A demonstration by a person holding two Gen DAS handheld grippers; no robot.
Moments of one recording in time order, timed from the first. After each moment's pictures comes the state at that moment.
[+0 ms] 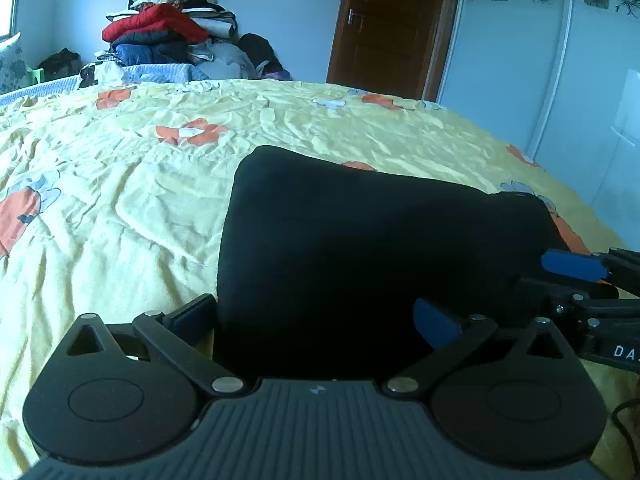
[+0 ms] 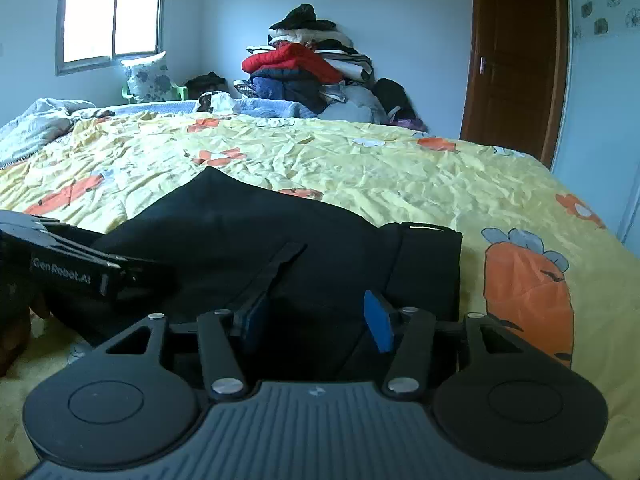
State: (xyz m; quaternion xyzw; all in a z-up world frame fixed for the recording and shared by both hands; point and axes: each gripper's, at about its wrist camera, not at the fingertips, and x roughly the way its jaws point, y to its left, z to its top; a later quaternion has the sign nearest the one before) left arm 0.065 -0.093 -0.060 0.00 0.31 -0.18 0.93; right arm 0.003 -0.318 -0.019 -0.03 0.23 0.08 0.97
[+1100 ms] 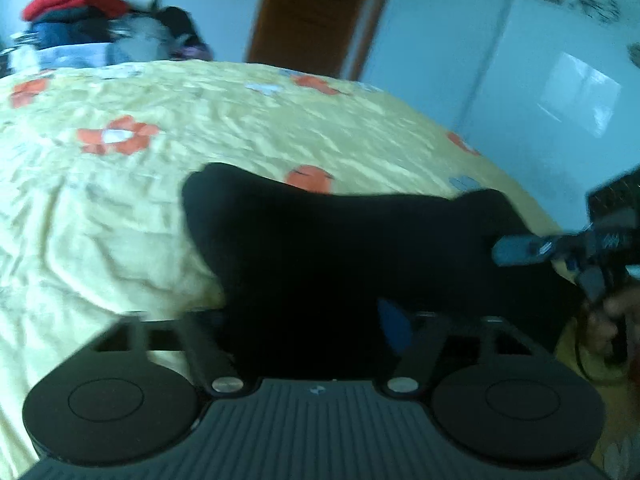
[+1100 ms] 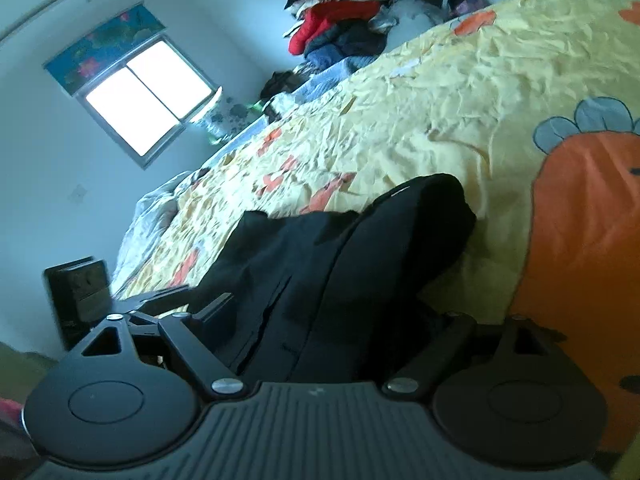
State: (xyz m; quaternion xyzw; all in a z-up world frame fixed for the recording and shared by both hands) left arm 0.126 -0.077 -0.055 -0.02 0.35 -0.30 0.89; right arm 0.098 -0.419 -0.032 0.25 0.32 0.26 0.88
